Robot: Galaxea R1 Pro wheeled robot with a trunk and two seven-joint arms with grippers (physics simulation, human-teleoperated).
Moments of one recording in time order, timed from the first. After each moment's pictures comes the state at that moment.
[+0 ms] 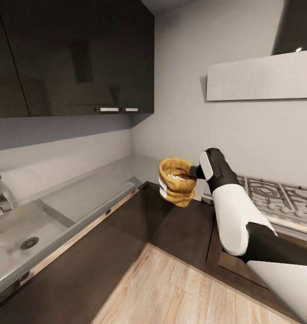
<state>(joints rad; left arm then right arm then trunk) 0.00 -0.05 0.06 -0.07 0.29 -0.01 0.00 -1.30 0.17 -0.29 -0.66 -0.02 1.04 -0.38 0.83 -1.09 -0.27</state>
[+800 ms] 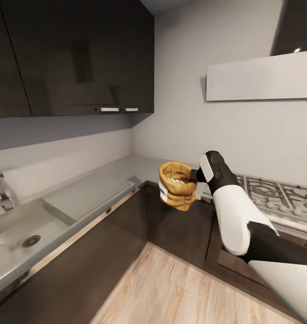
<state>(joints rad) 0.00 -0.05 0.06 -0.07 0.29 -0.01 0.00 -1.30 0.16 -0.29 -0.61 -0.02 1.04 -0.38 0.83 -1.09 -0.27</state>
